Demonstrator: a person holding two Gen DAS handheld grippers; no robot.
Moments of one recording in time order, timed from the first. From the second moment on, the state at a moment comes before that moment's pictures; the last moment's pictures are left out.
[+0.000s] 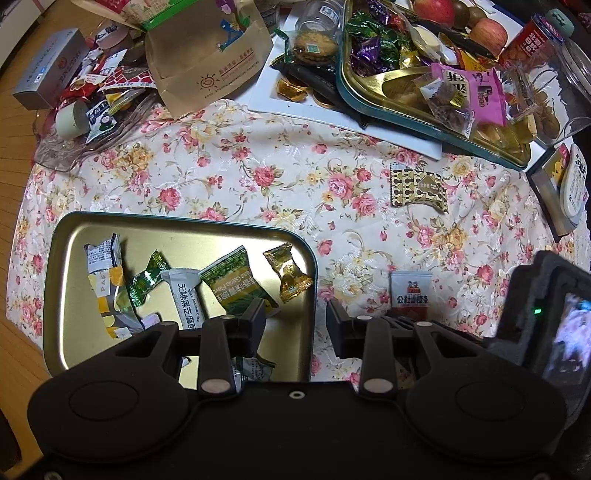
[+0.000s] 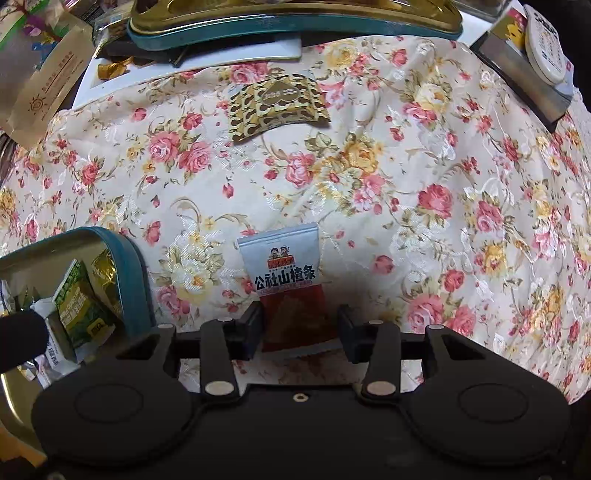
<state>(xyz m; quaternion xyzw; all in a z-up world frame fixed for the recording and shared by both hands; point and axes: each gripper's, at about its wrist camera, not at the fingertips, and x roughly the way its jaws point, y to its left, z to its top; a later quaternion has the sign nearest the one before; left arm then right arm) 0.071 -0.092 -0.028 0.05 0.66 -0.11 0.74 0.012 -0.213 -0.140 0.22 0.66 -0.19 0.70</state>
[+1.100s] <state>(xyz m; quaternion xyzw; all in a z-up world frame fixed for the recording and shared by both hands) 0.066 -0.205 -0.069 0.24 0.52 -0.25 0.78 -0.051 -0.302 -0.012 0.34 0.54 -0.22 0.73</state>
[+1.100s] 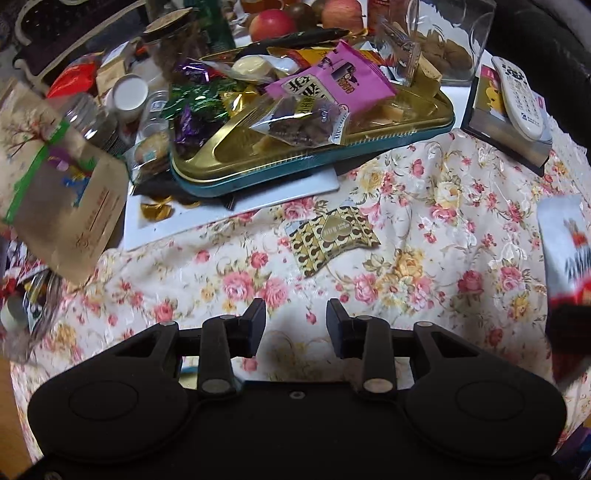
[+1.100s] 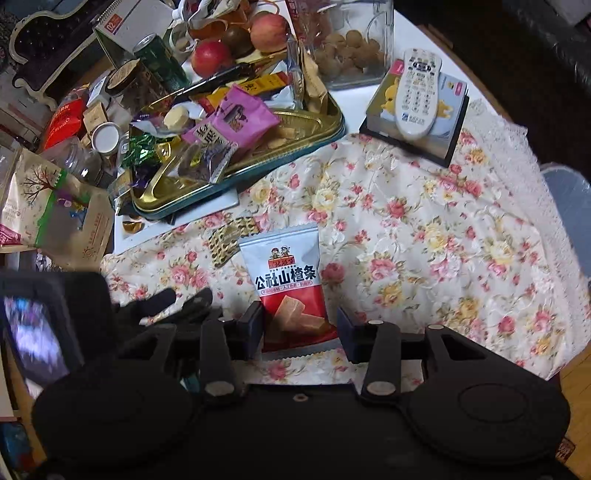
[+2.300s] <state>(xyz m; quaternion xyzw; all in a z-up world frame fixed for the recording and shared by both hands) 0.109 -0.274 -0.121 0.39 0.48 -0.39 0.68 -0.062 -0.347 -0.054 0.49 0.54 -0.26 0.63</state>
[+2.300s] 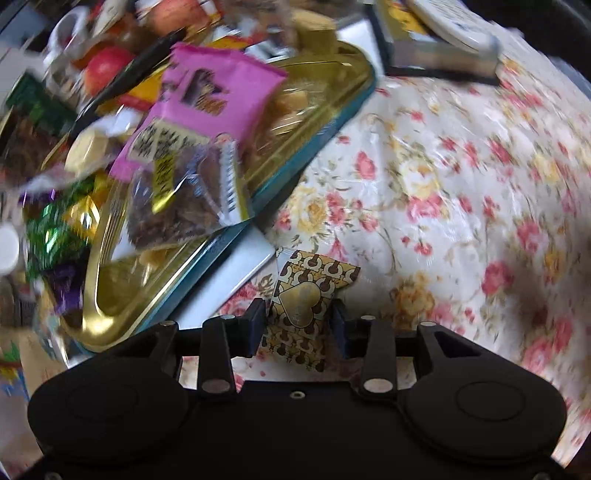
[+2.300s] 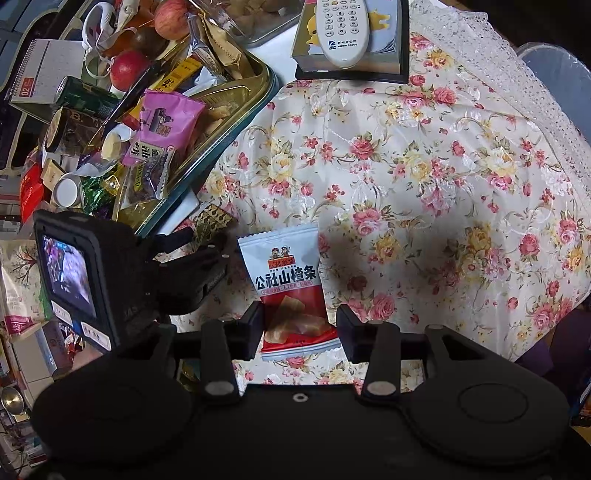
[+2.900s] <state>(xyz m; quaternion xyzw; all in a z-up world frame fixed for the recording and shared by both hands) 0.060 -0.207 -0.118 0.27 0.63 -0.21 0.70 -0.062 -0.347 -0.054 0.48 0.54 -0.27 0.63</state>
